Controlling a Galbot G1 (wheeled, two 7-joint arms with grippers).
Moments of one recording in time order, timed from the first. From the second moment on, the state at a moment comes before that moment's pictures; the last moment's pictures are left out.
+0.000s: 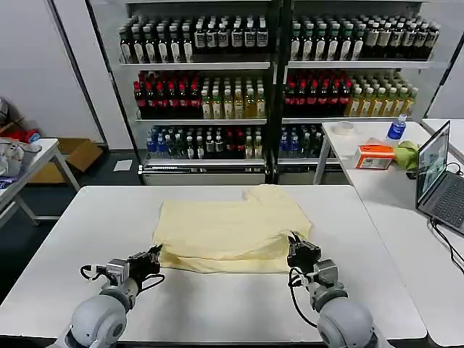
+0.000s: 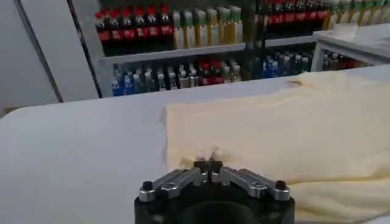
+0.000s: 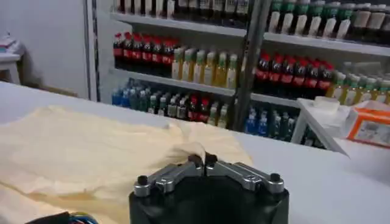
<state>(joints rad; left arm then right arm) 1.24 -0.95 -0.32 -1.96 -0.62 0.53 -0.26 -1.17 1.09 0.18 2.01 0.33 -0.49 0.25</state>
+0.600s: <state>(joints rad) 1.32 -0.97 -0.38 -1.98 -0.62 0.51 -0.25 -1.26 1.07 0.25 2.05 0.30 -0.50 0.23</state>
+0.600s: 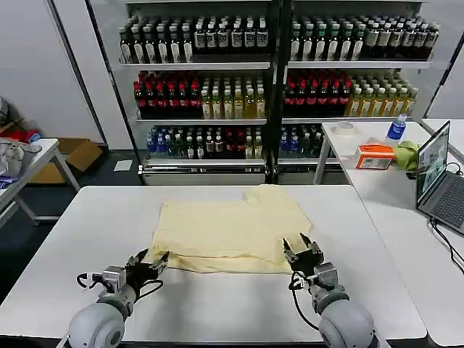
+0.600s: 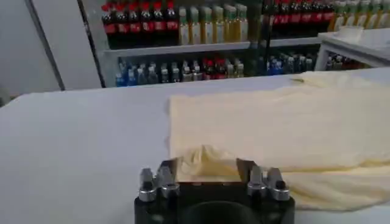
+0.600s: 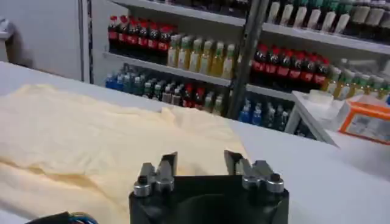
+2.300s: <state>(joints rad) 1.33 -0.99 -0.40 -1.93 -0.70 0.54 -0.19 -1.40 1.08 0.36 2.03 0.48 -0.58 0.26</state>
